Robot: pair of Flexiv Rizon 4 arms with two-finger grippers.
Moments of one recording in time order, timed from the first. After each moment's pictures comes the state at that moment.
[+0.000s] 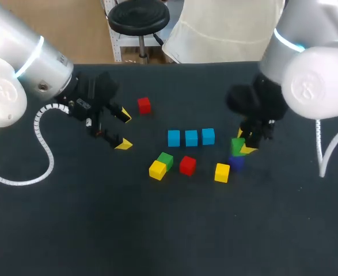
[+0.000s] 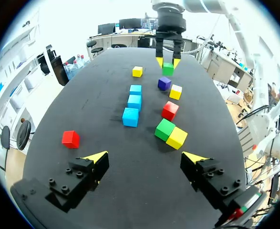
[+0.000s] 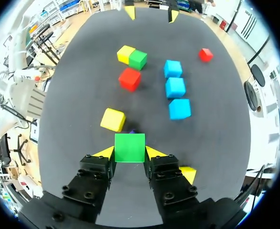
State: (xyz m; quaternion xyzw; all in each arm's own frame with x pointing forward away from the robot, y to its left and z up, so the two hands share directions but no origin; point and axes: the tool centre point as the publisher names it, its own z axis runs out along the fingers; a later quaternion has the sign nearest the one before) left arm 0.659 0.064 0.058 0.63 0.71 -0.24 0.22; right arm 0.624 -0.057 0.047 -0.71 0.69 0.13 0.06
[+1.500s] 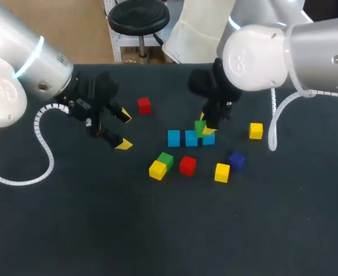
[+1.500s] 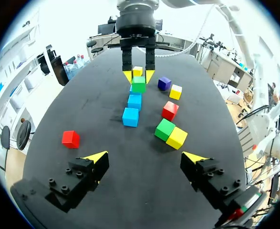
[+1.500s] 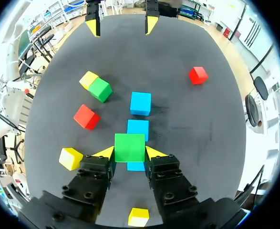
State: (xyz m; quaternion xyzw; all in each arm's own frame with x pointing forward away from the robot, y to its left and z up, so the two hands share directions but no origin) left arm 0.659 0.064 0.058 0.63 0.71 -0.24 0.22; right arm 0.694 0.021 0.031 -0.72 0.67 0.14 0.08
